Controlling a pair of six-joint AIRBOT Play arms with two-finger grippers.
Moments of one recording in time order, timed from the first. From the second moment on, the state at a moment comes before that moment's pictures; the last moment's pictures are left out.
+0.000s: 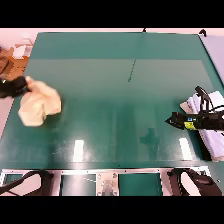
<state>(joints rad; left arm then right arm) 0.29 -1.23 1.27 1.12 -1.26 -1.47 -0.23 -0.72 0.62 -1.07 1.23 1.50</state>
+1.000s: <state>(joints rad) -0.15 -1.43 1.33 1.06 -1.28 -1.56 -0.15 -0.83 0.61 -1.00 1.19 1.43</state>
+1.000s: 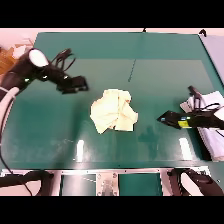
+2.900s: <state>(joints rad) -0.35 -1.60 0.94 0.48 -0.90 -1.15 -0.32 -1.39 1.20 -0.78 1.40 1.15</state>
